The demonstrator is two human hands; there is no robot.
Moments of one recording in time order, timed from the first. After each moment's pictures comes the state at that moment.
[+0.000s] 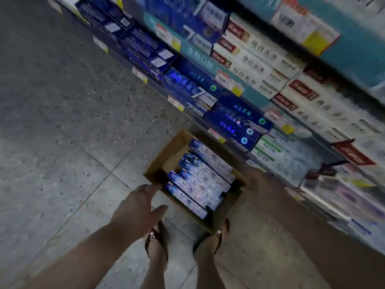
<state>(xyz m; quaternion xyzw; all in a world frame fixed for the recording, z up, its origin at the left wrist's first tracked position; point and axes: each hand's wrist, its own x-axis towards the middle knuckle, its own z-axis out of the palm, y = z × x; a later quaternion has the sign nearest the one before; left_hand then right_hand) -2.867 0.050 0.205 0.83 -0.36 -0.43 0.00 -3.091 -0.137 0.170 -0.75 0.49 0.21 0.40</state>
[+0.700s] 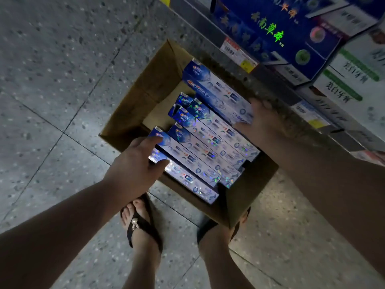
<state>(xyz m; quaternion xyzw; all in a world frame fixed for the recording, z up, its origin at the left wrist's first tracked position) -2.886 0.034 -0.056 0.83 -0.34 -0.44 0.07 -3.068 -0.172 -0.136 -0.77 0.53 0.19 0.30</state>
